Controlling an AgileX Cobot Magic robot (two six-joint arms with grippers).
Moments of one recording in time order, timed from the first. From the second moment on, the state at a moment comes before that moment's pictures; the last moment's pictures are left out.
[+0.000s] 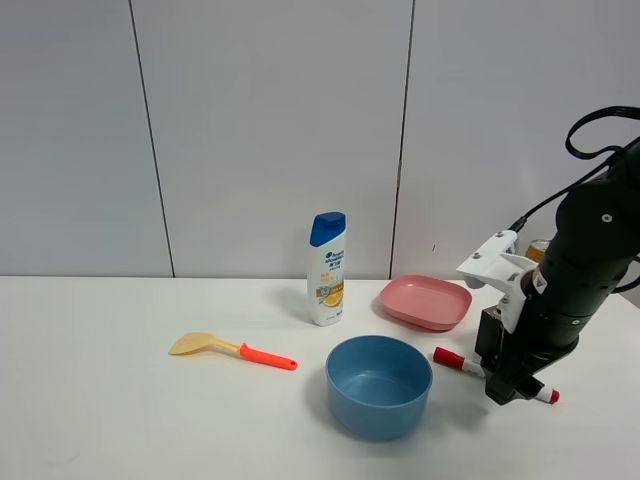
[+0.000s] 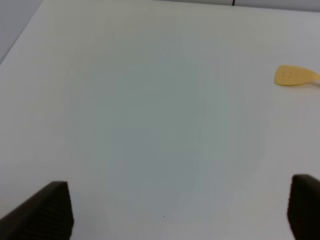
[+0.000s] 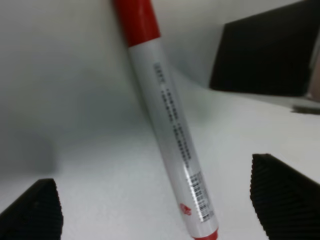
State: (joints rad) left arm 0.07 -0.01 -0.51 0.06 1.06 -0.07; right arm 0.27 1.84 -0.91 -0.29 0.34 -0.17
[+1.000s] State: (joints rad) left arm 0.07 -0.01 -0.51 0.06 1.06 -0.07; right arm 0.25 1.94 -0.91 -0.30 0.28 -0.05
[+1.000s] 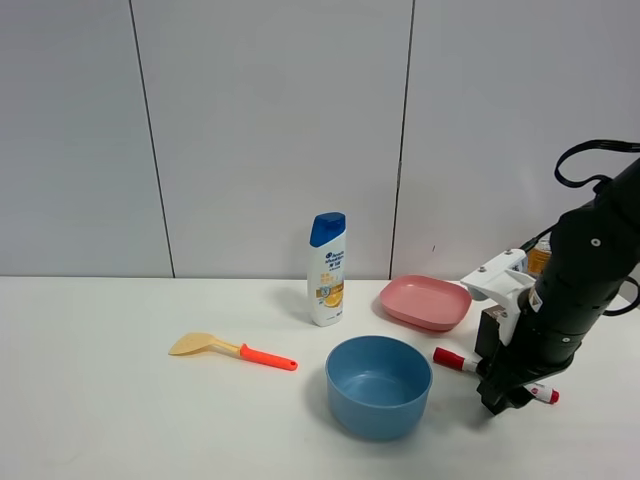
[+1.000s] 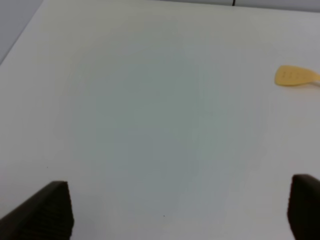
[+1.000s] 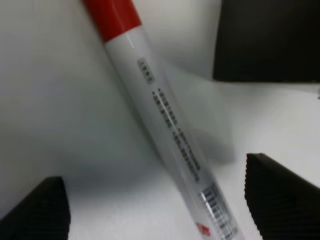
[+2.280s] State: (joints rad) left arm 0.07 -0.01 -0.51 0.06 1.06 -0.07; right arm 0.24 1.96 -0.92 -0.22 0.24 0.12
